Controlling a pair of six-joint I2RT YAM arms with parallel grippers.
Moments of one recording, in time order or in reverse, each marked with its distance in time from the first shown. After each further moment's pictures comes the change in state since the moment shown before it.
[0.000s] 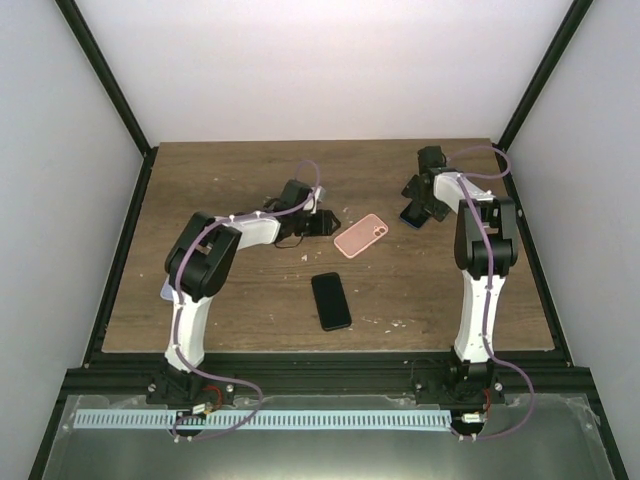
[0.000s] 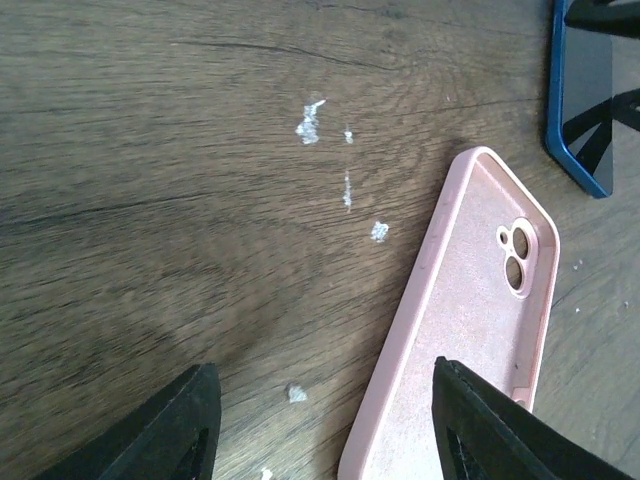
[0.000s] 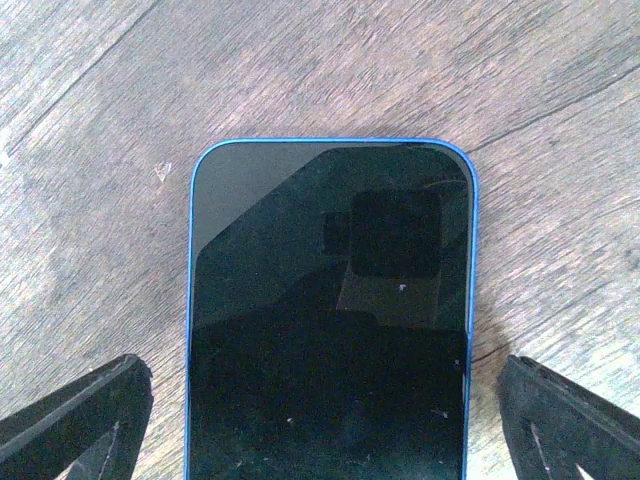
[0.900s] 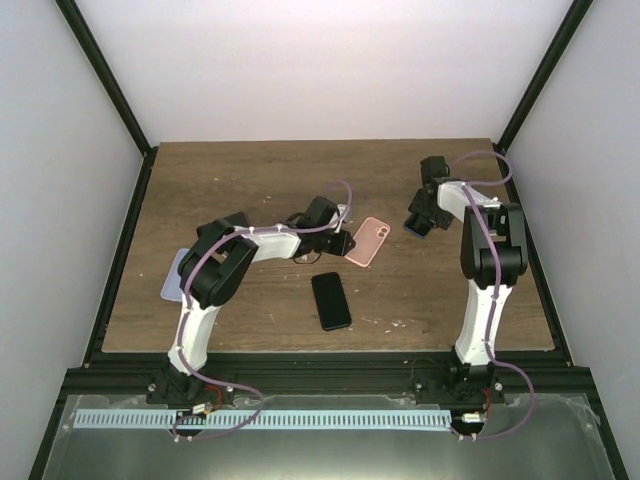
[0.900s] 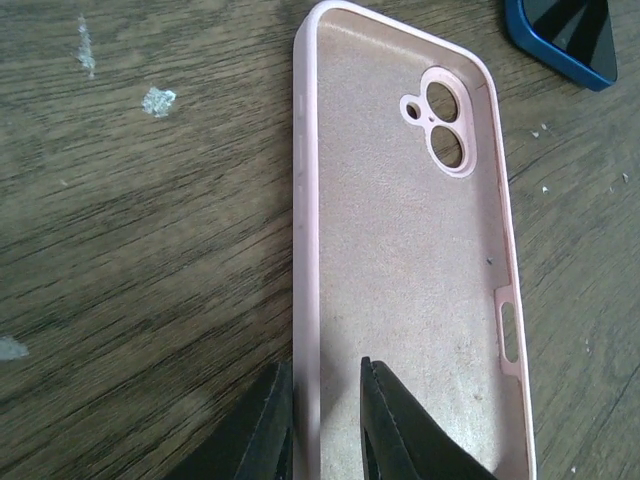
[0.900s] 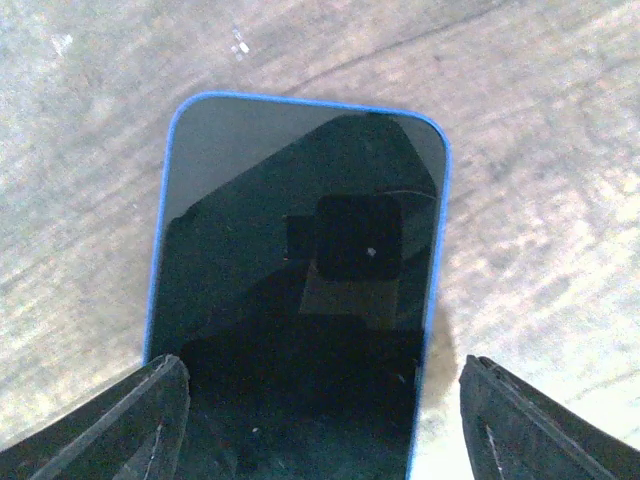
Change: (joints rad) left arm -0.166 0.019 -0.005 -0.014 -0.074 0.117; right arm 0.000 -0.098 -0.151 0.009 0.040 -0.127
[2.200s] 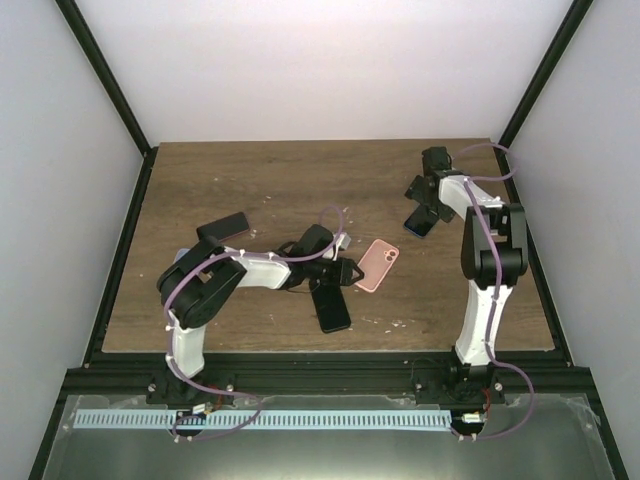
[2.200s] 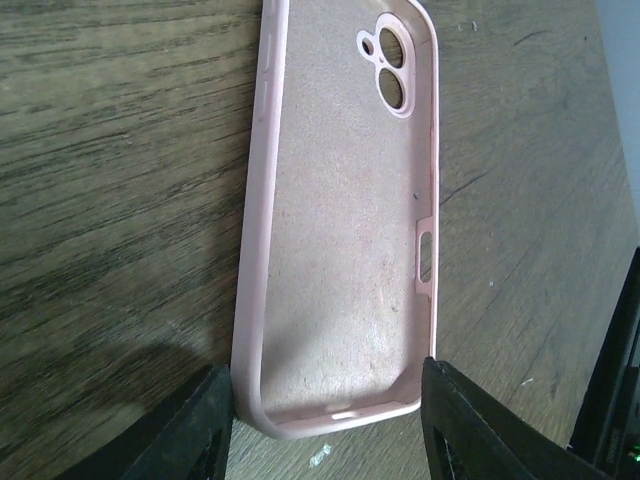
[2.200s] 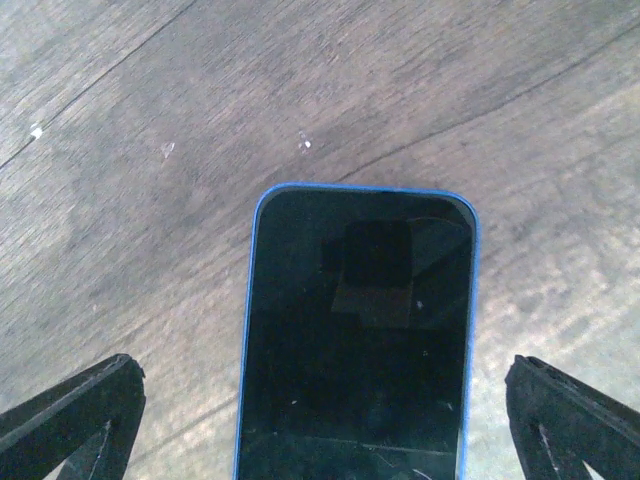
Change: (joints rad) left arm -0.111 -0.200 -0.343 0.200 0.113 -0.269; right arm 0.000 -0.056 0.014 0.026 -0.013 0.051
